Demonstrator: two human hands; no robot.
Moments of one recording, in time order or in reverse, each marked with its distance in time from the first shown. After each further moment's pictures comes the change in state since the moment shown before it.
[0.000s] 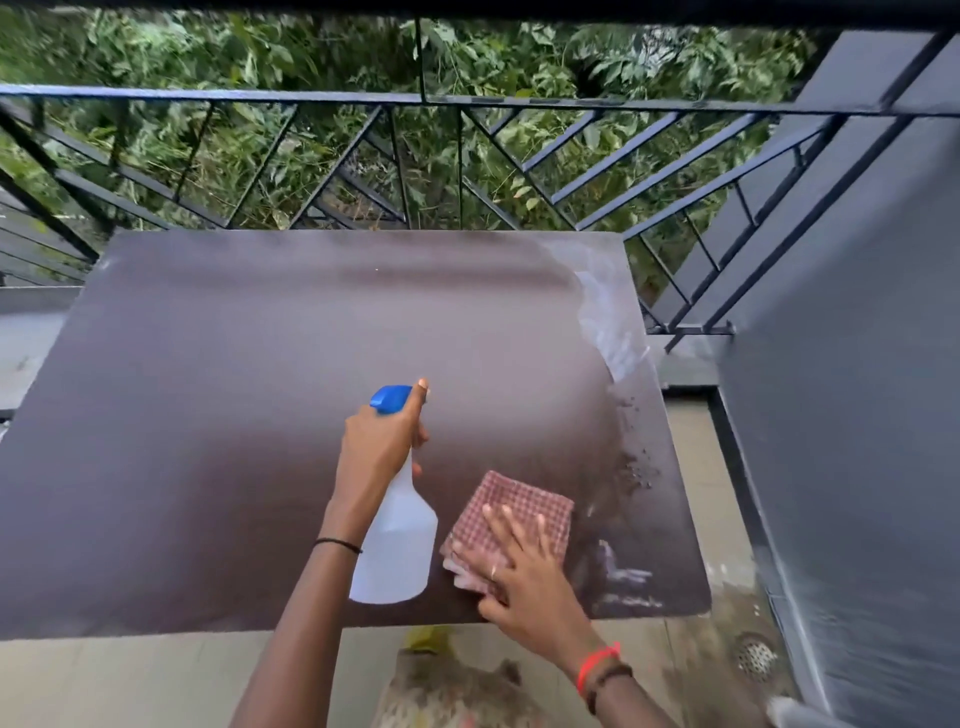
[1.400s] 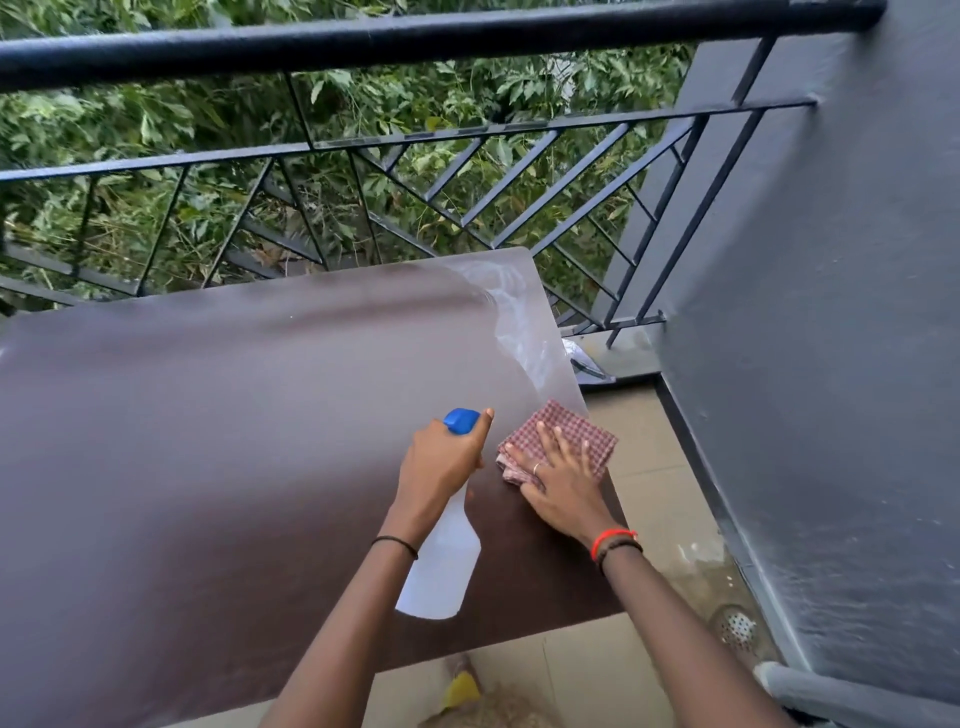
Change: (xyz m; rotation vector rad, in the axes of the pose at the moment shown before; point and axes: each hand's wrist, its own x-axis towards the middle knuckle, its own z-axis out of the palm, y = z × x) left_hand -0.012 0.029 0.132 0.257 -0.265 0.229; right_hand 0.022 0.144 -0.058 0.137 0.057 0.444
